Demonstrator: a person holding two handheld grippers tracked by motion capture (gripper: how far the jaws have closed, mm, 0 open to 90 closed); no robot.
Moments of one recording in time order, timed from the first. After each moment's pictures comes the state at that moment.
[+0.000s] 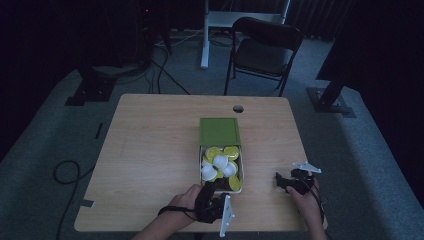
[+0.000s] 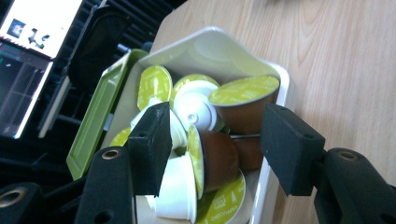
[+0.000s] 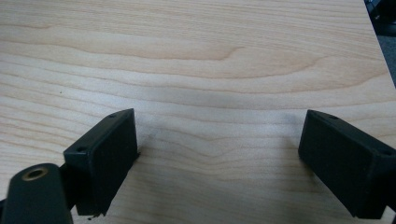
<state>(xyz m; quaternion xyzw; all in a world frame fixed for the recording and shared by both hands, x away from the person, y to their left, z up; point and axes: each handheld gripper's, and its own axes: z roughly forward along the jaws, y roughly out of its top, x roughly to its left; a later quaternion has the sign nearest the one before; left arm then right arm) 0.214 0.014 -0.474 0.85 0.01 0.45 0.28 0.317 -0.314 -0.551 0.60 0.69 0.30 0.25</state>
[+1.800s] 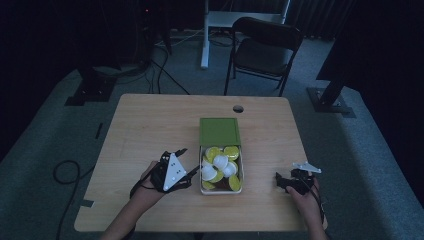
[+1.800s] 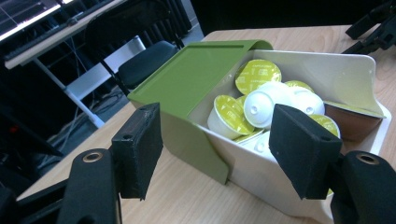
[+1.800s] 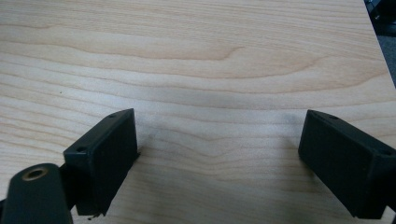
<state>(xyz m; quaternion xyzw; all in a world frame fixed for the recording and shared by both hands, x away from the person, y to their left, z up) 0.273 0.130 -0.426 0.80 0.21 0.35 0.44 0.317 -0.314 -0.551 0.60 0.69 0.30 0.25</state>
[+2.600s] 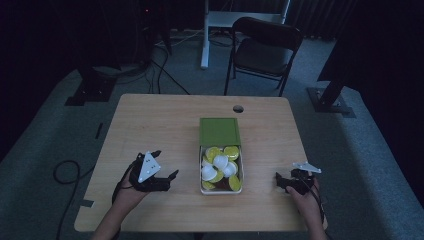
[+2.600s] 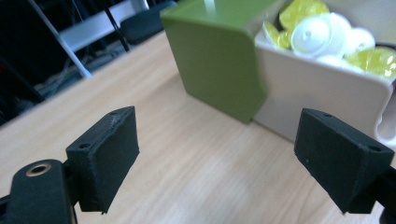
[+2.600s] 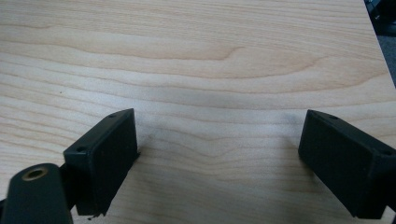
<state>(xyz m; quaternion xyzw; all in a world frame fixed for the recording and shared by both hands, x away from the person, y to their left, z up) 0.287 0.188 -0.460 0.81 0.28 0.29 0.42 0.317 -0.314 -0.551 0.60 0.69 0.30 0.25</state>
